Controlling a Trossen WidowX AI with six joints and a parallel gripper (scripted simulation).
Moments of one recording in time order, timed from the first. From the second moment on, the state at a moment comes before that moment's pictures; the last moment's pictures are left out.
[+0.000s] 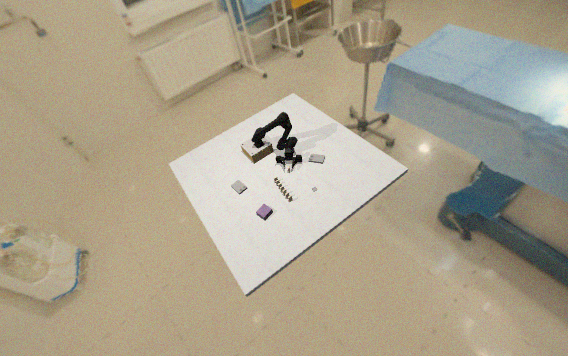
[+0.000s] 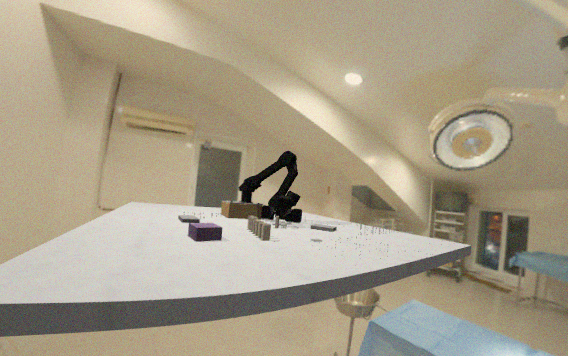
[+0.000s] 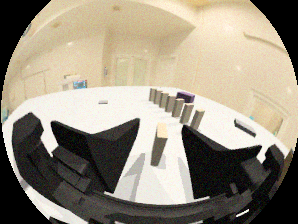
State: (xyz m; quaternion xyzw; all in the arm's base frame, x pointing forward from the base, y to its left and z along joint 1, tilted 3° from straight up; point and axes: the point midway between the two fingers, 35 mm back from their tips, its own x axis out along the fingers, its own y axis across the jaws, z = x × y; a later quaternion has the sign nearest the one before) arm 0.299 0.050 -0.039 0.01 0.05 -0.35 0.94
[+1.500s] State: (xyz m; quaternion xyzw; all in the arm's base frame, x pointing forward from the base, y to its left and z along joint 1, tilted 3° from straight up) arm 0.387 0.050 -0.028 -0.34 0.50 -0.01 0.80
